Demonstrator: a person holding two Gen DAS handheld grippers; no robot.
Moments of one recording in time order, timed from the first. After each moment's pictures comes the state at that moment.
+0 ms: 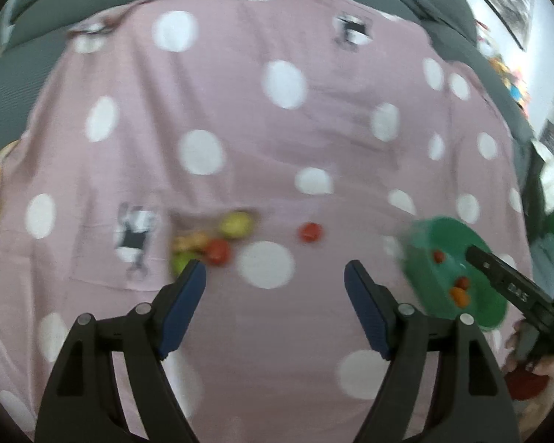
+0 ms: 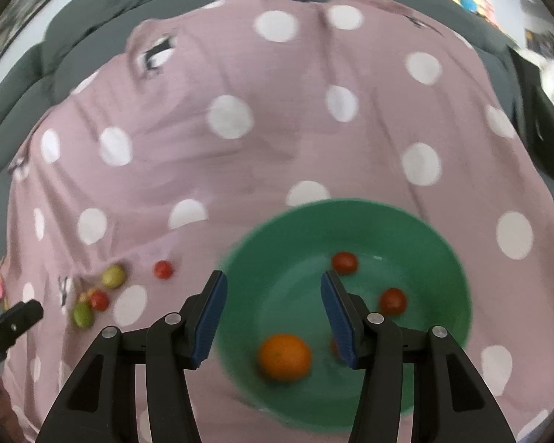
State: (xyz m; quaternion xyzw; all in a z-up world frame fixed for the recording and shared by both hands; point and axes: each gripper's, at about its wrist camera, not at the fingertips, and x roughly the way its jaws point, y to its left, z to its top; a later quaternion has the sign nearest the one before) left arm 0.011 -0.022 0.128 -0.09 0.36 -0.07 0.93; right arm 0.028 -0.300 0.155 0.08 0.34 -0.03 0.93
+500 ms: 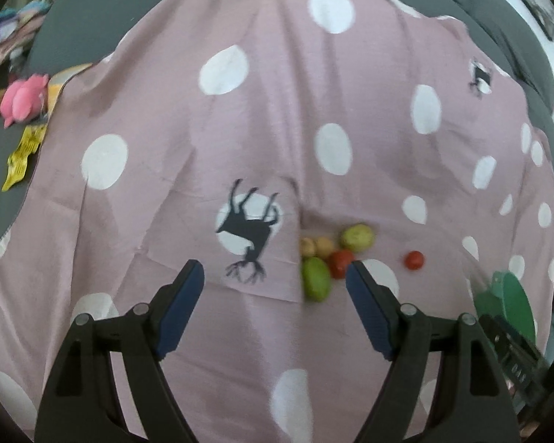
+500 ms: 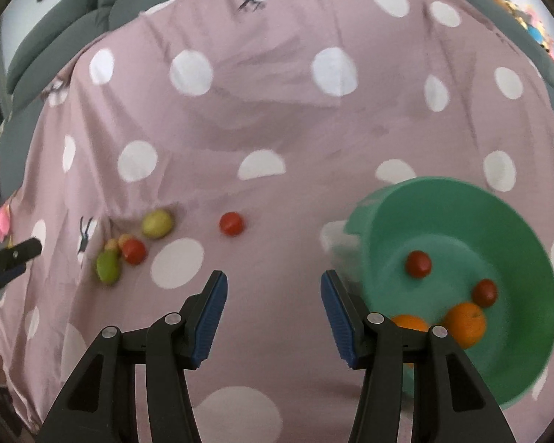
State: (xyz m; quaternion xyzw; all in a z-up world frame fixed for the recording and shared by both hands) left arm 0.023 0.088 0.090 -0.18 0.38 0.03 0.91; right arm 0.043 -0.219 0.117 0.02 0.39 0.04 0.92
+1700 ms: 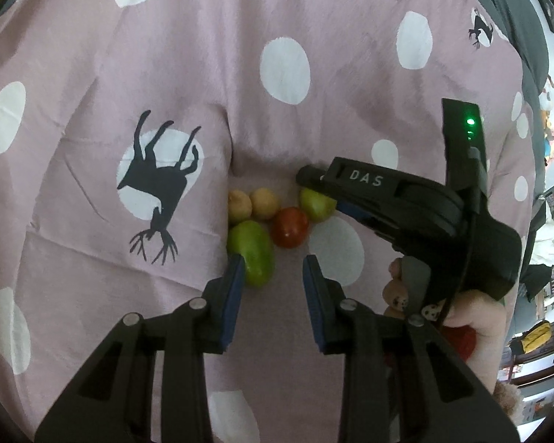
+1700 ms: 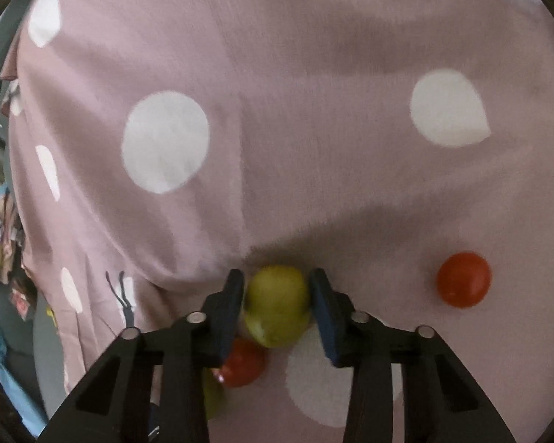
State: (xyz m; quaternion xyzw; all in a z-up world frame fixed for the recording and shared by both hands) left arm 0.080 0.055 0.056 -0.22 0.49 -0.08 0.84; right arm 0.201 -0.106 0.050 0.16 0.53 0.13 0.82
